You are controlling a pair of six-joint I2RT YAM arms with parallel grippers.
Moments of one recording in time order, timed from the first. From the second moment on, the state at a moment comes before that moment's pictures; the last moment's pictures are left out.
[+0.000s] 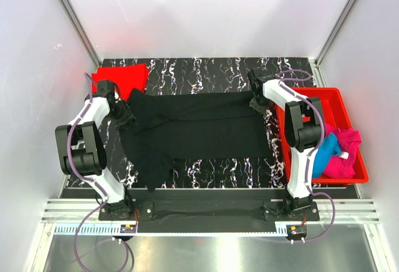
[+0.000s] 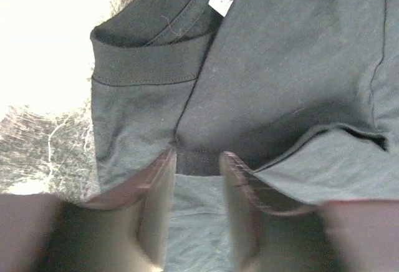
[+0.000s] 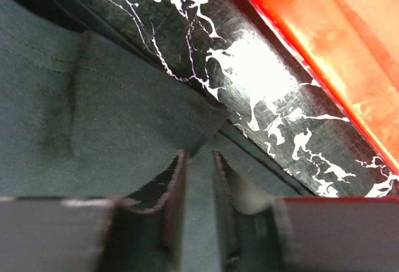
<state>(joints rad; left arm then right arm) 0.16 1.69 1.17 -0.69 0.13 -0.41 0.25 2.09 1.58 -0.80 0.37 1.01</state>
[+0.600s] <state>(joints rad) 0.16 1.93 1.57 -0.63 0.23 -0.27 0.25 2.11 1.74 -0.58 -0.01 0.53</state>
